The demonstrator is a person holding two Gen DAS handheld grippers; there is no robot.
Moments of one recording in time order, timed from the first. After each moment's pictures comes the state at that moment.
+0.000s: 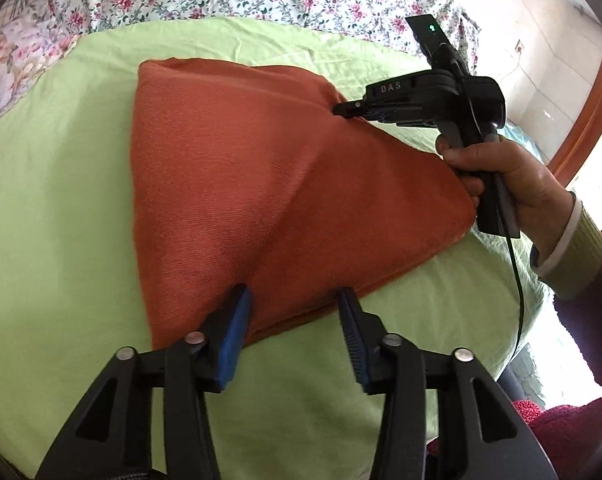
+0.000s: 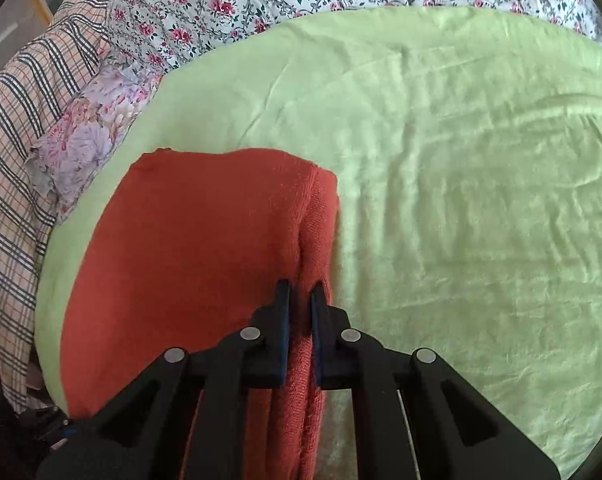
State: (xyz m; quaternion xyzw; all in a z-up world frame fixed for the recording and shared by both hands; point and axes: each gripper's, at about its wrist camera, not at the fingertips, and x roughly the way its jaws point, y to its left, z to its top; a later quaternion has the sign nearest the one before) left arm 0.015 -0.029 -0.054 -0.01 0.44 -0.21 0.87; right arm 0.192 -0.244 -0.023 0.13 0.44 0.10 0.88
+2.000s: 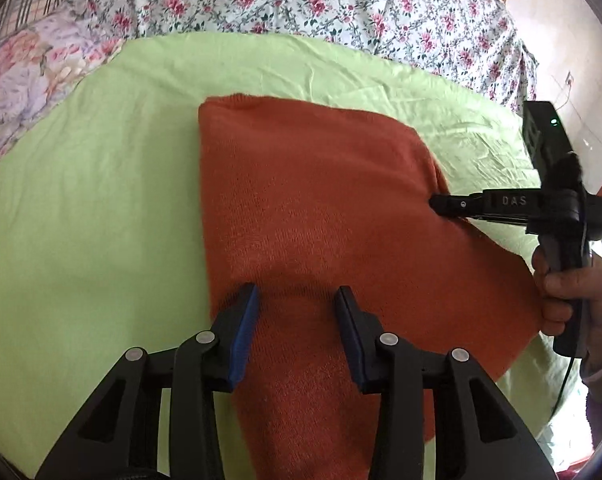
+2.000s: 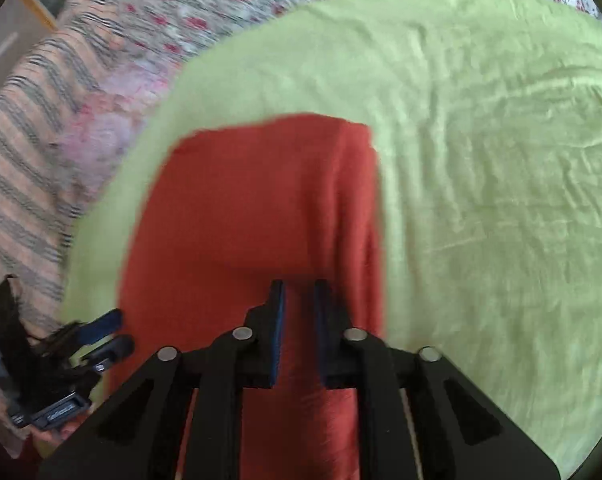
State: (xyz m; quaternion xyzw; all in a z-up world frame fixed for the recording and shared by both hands) left arm 0.104 -0.001 -0.036 -0.02 0.43 -0.12 0.90; right arm 0.174 -0.225 -0.029 0.16 0.47 0.12 0.86
